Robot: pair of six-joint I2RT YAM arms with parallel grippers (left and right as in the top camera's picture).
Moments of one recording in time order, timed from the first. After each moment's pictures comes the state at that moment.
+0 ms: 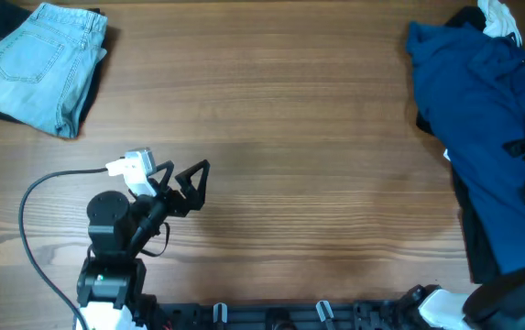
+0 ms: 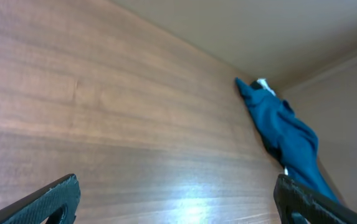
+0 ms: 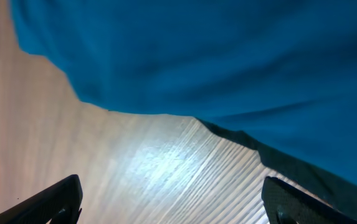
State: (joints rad) left arm -0.06 0.65 0.27 0.03 0.43 -0.54; right arm -0.84 1.50 1.23 -1.03 -0.40 0.31
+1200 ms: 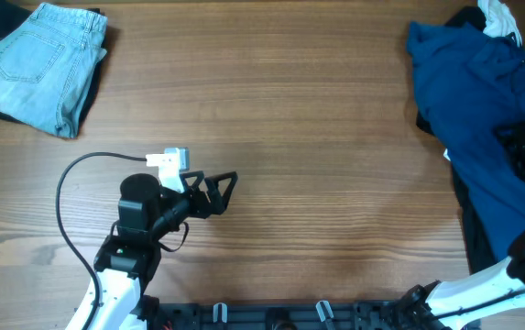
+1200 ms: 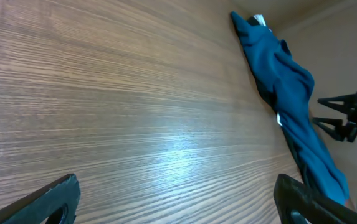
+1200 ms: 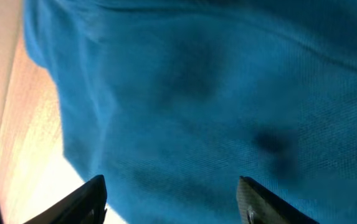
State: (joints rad) left arm -0.21 0.93 0.27 0.14 0.48 -0.54; right arm -0.83 1.88 1.24 -0.60 -0.61 0.13
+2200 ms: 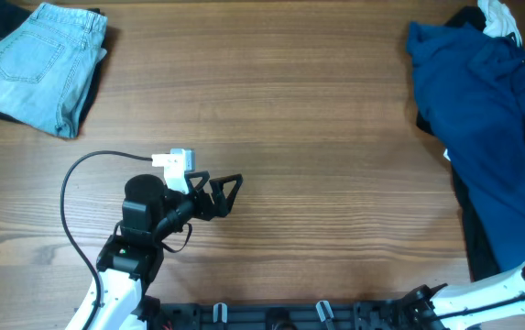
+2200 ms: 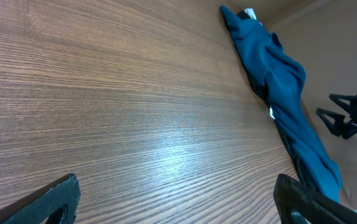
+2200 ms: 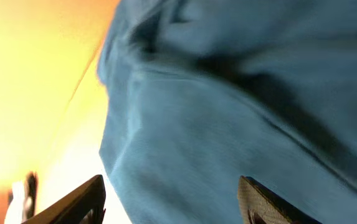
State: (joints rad) left arm -0.24 0.93 0.27 0.16 0.48 -0.54; right arm -1.01 1.92 1.24 -0.51 -0.96 -0.12
